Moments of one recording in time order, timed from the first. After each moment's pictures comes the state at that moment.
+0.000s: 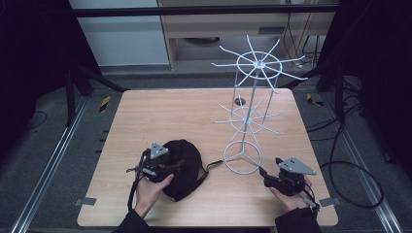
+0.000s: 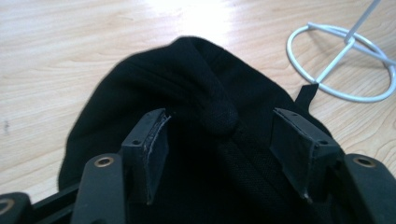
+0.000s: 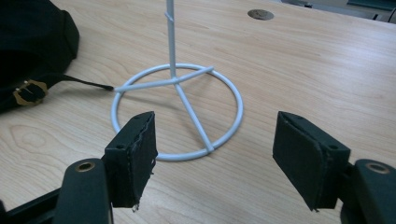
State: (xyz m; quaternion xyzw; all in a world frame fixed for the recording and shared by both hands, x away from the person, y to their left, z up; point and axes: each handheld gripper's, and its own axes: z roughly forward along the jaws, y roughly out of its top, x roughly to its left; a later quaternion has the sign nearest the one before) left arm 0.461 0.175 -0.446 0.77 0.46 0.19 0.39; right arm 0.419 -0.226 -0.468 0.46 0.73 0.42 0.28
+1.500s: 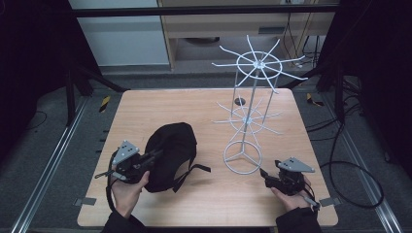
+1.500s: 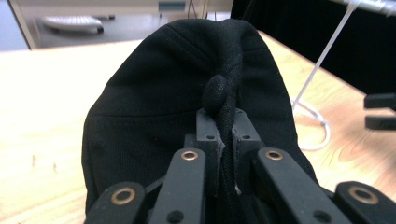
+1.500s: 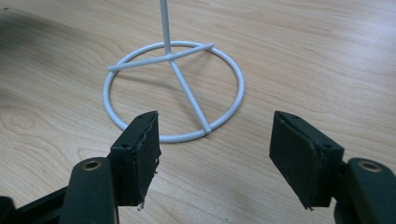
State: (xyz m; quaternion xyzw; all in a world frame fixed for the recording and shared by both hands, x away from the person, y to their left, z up) left arm 0.424 0.229 -0.385 0.71 0.43 0.21 0.52; right arm 0.425 -0.231 -0.478 0.46 0.74 0.41 0.26
